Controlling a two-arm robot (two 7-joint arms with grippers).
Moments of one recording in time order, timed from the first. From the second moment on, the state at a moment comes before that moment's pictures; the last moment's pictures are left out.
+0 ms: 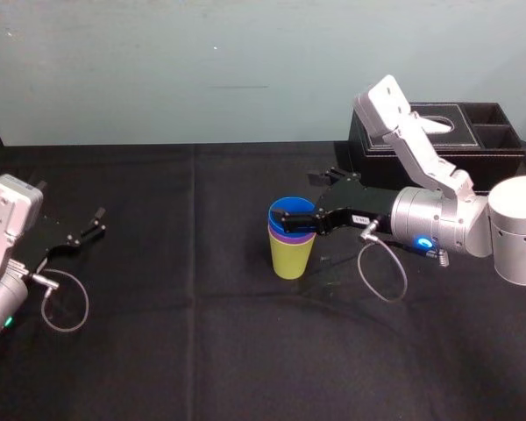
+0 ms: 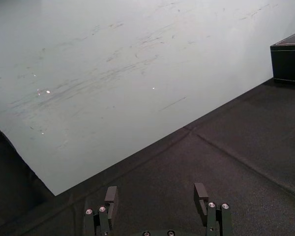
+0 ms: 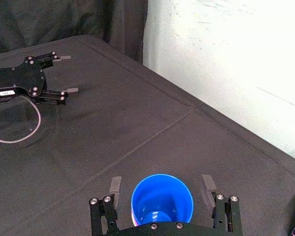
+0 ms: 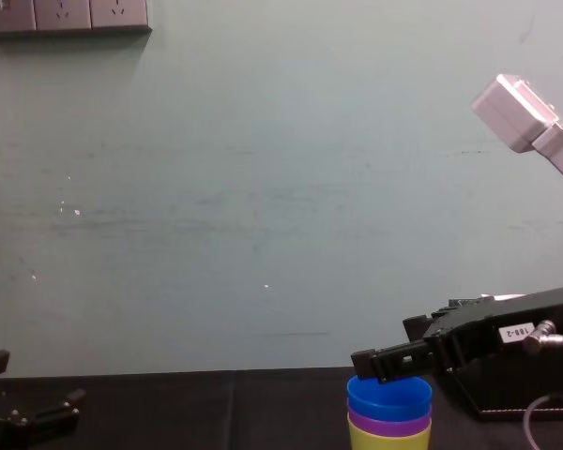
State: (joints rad) left arm -0.20 0.60 0.45 -1.41 -0.25 -0.12 0.03; right arm 0.49 0.52 -0.54 -1.52 0.41 0.42 0.47
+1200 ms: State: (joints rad) left arm -0.20 0.60 0.45 -1.41 -0.25 -0.12 0.03; right arm 0.38 0.55 -0.40 -1.63 0.39 0.38 0.33
